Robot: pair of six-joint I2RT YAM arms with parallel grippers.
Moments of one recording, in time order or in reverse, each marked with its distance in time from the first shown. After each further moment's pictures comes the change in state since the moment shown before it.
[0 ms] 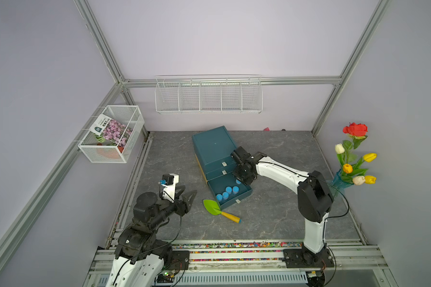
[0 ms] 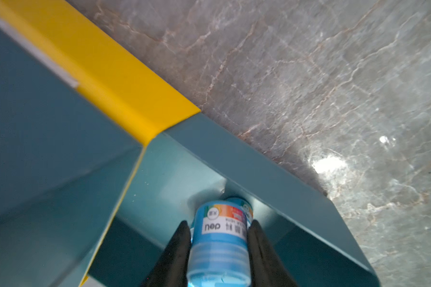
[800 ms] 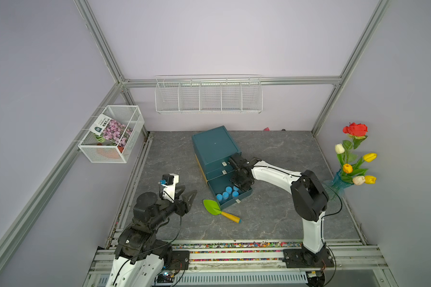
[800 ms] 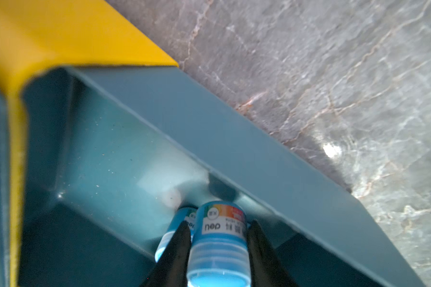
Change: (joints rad) left arm 0.000 0.000 0.000 0.000 0.000 0.000; right arm 0.033 0.029 -0.060 0.047 -0.060 -0.011
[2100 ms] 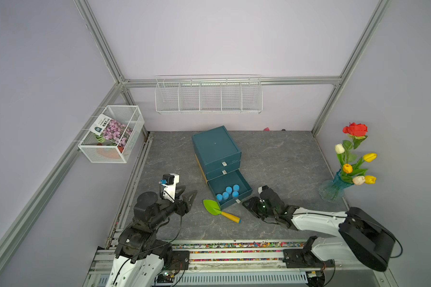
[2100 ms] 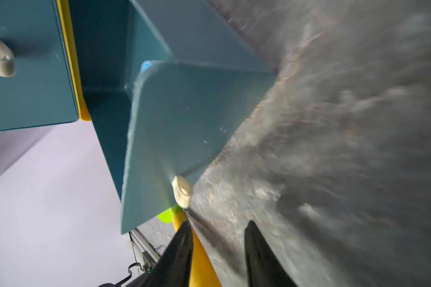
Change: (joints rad) left arm 0.000 0.009 0.000 0.000 0.008 0.000; right arm 0.071 -0.605 -1.113 1.125 -0.123 0.058
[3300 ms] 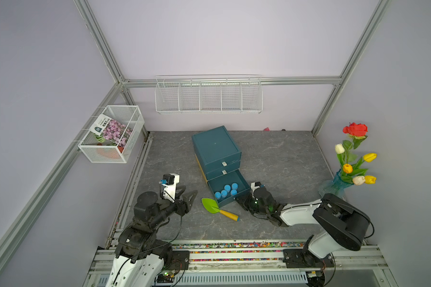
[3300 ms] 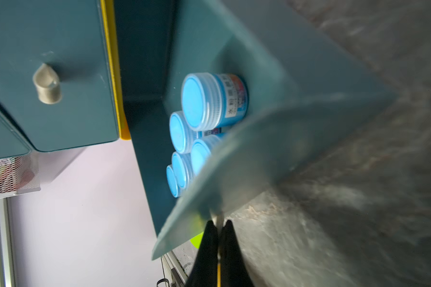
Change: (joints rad) left arm 0.000 0.000 0.000 0.000 0.003 0.000; right arm 0.020 0.183 0.068 0.273 0.029 0.074
